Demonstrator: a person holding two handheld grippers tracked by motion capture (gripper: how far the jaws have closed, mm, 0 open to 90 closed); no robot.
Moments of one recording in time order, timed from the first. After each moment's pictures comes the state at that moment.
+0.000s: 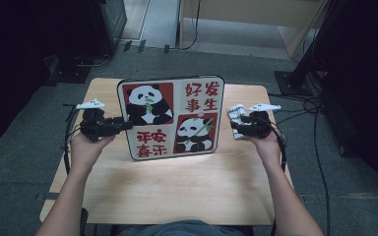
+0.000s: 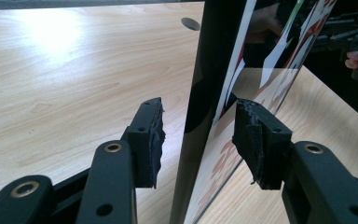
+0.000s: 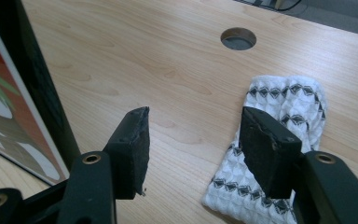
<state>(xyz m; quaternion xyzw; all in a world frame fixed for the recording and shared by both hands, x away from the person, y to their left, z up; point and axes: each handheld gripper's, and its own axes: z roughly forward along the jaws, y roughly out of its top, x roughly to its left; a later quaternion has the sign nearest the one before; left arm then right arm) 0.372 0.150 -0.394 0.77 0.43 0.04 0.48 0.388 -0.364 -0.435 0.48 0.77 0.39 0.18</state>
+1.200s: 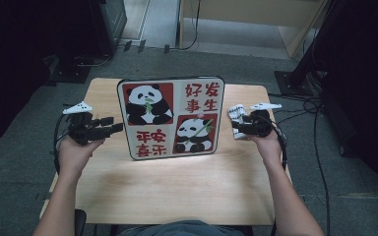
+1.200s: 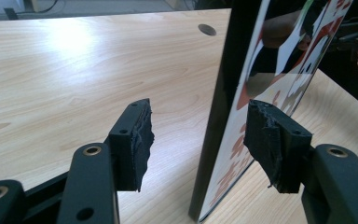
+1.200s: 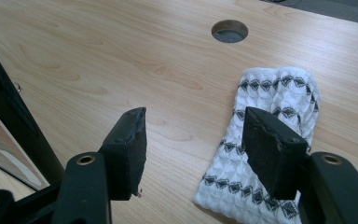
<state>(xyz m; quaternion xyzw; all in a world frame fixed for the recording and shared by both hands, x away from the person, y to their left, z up) 0.359 0.178 -0.393 0.76 0.43 0.08 0.48 0.395 -0.369 -0.439 0.49 0.76 0.39 0.17</state>
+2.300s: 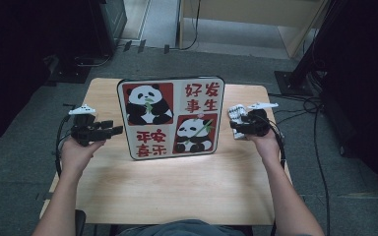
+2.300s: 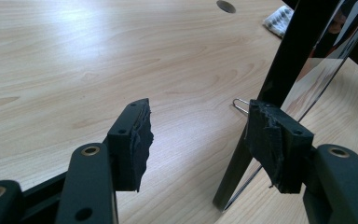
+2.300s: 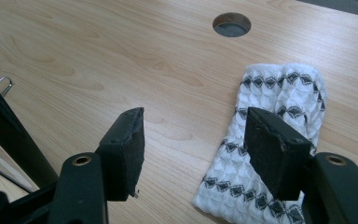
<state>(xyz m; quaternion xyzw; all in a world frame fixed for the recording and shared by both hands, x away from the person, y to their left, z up) 0.371 0.180 -0.417 0.77 0.45 0.07 0.45 0.401 -0.364 -0.444 0.49 0.77 0.37 0.17</state>
